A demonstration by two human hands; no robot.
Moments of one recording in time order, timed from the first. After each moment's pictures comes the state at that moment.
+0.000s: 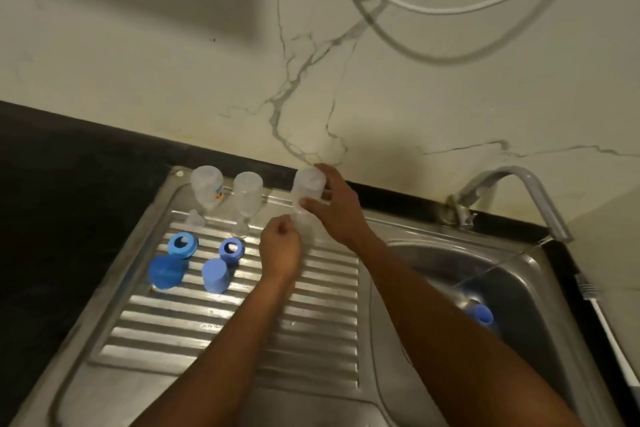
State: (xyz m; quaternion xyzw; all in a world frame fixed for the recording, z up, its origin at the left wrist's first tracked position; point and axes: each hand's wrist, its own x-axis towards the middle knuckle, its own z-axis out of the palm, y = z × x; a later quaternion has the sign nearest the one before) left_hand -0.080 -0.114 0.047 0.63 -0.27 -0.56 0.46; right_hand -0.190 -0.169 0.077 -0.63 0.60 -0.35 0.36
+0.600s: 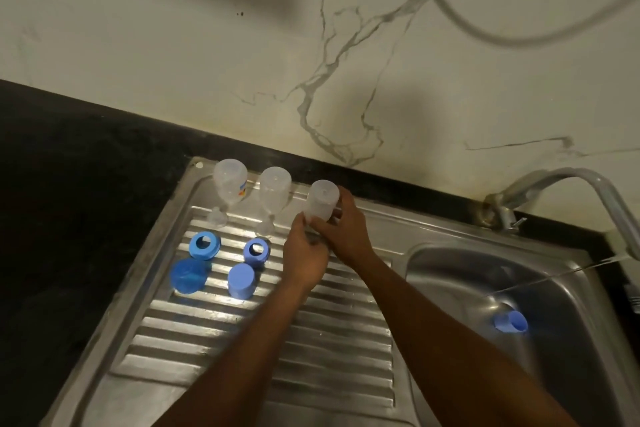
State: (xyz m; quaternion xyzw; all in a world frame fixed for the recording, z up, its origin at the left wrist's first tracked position) left_hand -0.067 -0.139 -0.003 0.65 -0.42 -0.51 0.39; right_hand -0.160 -0.179 -0.006 -0.60 0.63 -0.35 0.35
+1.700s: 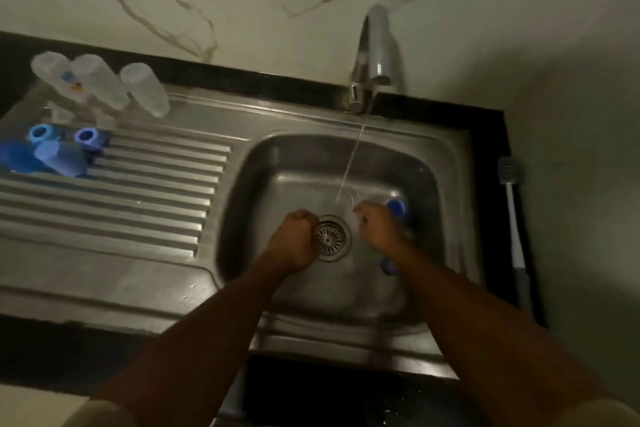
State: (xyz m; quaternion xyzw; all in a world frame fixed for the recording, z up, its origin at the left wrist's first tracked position) left_hand -0.359 0.034 -0.041 0.59 -0.73 -0.34 0.04; right_hand -0.558 0.005 -0.087 -0.62 0.71 -0.08 0.33
